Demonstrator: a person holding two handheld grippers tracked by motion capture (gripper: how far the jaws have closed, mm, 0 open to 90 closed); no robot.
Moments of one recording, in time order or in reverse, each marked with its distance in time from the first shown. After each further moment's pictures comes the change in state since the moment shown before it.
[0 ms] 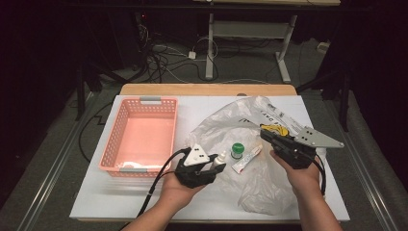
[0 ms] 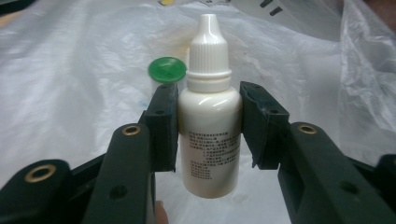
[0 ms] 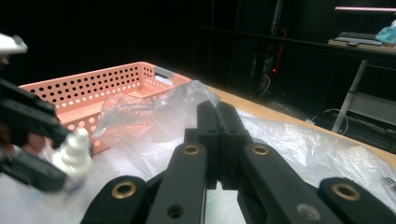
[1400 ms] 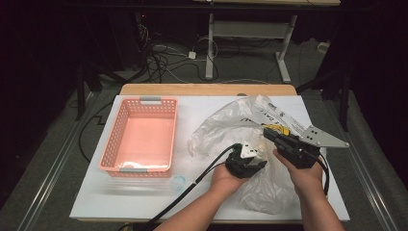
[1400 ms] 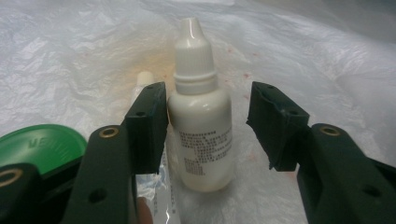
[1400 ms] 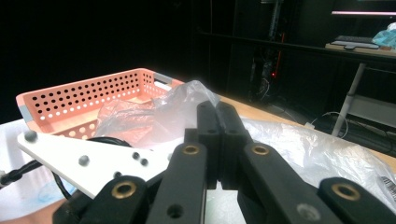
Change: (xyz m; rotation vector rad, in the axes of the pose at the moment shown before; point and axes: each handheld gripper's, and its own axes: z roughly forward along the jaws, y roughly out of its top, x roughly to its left) left arm -0.015 0.019 0.142 -0.002 -0.036 0.011; right arm -0.004 0.002 -0.006 -0.021 0.002 0.011
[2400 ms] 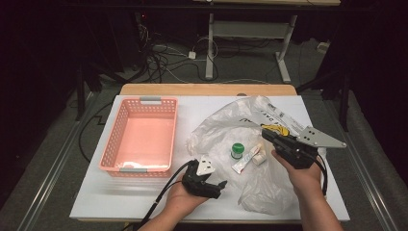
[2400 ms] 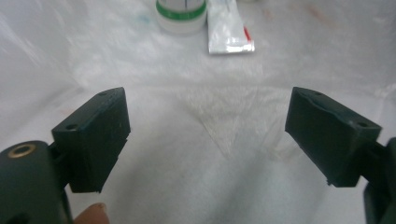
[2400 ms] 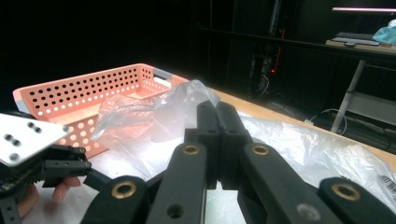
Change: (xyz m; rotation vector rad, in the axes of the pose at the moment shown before) left arm 0.017 -0.070 -0.097 0.175 0.095 -0.055; right arm 0.002 -0.001 0.003 0.016 -0.005 -0.008
